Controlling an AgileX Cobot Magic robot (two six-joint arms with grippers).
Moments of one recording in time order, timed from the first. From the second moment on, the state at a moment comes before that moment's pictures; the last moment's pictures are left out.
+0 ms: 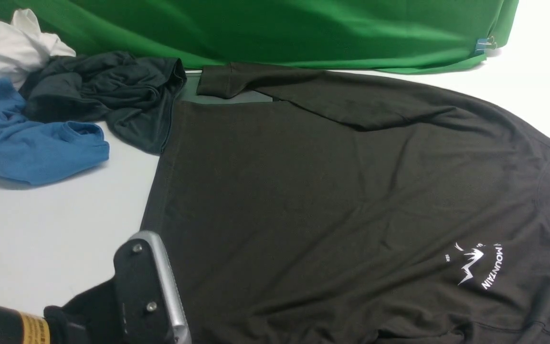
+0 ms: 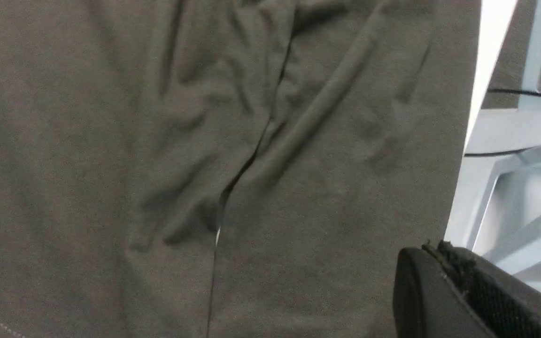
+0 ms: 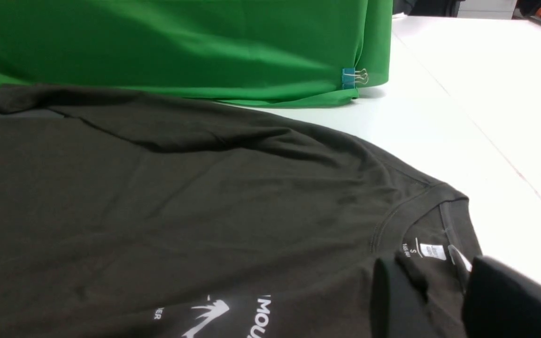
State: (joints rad) right arm -0.04 0.00 0.01 0.08 0.25 -0.06; left arm -0.66 0.90 -0.61 -0.38 0.93 0.64
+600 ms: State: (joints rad) right arm -0.04 0.00 0.01 0.30 0.00 0.42; left arm -0.72 0.90 -0.61 -0.39 1.03 0.73
